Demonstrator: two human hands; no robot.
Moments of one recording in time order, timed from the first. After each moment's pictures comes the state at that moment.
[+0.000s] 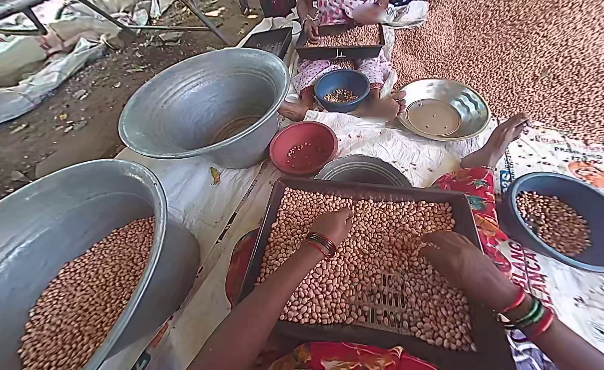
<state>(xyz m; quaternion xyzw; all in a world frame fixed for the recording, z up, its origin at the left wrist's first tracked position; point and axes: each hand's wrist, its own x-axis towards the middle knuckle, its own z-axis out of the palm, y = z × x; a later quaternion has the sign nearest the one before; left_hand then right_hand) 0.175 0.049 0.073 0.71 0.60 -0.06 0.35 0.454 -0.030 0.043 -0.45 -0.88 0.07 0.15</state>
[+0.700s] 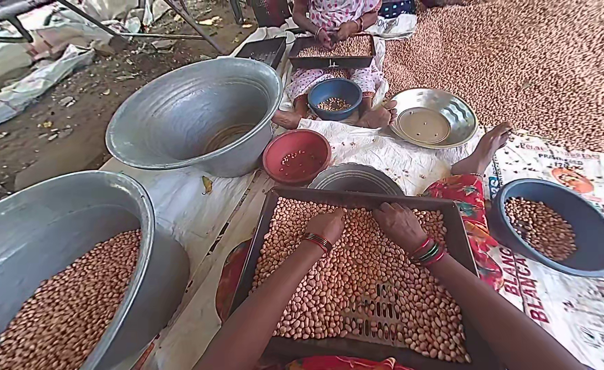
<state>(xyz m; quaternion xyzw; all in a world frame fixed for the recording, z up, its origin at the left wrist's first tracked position) 0.189 0.076 0.062 0.71 0.62 -0.14 0.29 0.384 0.063 0.014 -0.51 -0.85 -0.01 0.13</state>
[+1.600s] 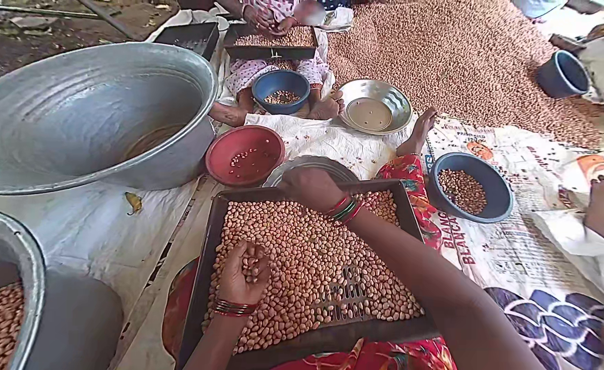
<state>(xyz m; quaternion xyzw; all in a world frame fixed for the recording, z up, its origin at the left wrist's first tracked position) 0.122 -0.018 0.035 0.17 0.42 0.59 0.66 0.295 0.093 0.115 -0.50 -0.83 0.19 0.15</state>
